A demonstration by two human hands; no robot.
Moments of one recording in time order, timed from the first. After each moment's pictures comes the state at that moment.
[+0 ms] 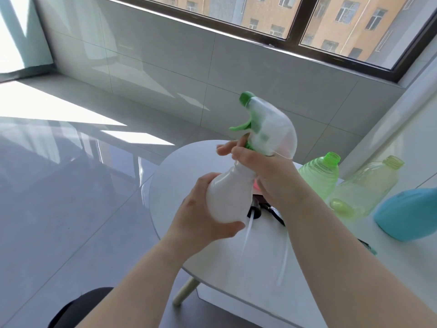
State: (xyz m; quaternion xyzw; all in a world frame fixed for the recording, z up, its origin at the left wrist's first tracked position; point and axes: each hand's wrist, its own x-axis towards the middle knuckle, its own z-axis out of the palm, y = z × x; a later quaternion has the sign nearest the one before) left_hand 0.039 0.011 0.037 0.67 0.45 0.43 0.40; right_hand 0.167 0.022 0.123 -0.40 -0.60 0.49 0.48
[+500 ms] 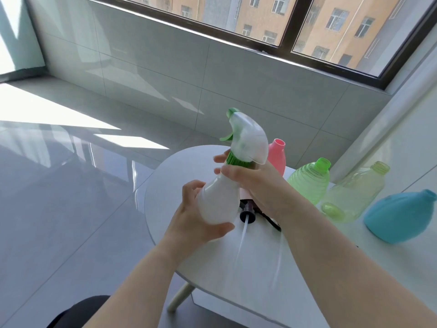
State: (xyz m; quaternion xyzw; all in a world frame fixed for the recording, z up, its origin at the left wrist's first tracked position) left_hand 0.040 0.017 0.029 0.65 0.48 0.41 0.44; right_hand 0.166 0.019 0.124 -0.48 -0.60 0.47 0.44
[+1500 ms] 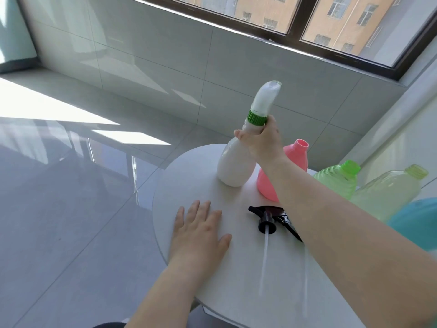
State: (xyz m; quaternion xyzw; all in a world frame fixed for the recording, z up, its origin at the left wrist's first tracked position) left_hand 0.037 0.039 -0.004 0.79 0.57 0.13 0.18; right_hand 0.167 0.139 0.103 -0.65 -0.52 0.22 0.51
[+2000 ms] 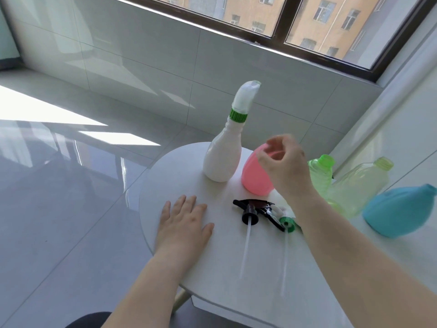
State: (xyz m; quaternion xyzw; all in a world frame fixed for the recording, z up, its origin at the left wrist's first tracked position) left_hand 0.037 0.038 -0.002 0.79 0.57 0.13 0.17; right_hand 0.199 0.051 0.110 -0.67 -0.57 0.10 0.47
